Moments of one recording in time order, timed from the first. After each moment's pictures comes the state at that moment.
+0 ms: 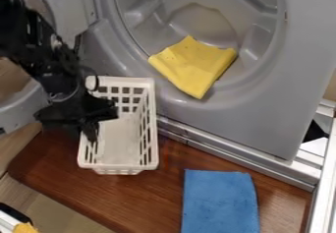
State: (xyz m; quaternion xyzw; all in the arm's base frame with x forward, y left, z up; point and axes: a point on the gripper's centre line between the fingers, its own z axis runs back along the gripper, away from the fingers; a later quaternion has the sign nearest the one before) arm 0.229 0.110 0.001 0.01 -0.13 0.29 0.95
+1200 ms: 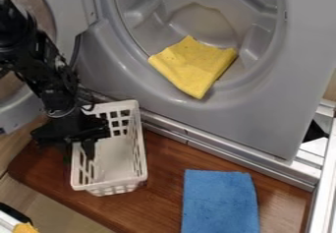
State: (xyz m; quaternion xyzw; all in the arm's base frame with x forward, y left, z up) arm 0.217 0.119 -0.030 0.01 -0.07 0.32 0.95
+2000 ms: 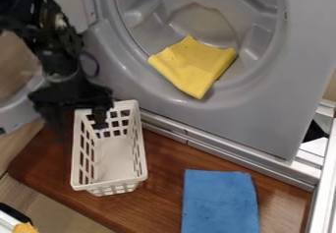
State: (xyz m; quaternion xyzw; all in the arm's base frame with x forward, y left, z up) arm 0.233 0.111 0.036 0.04 -0.12 0.26 0.96
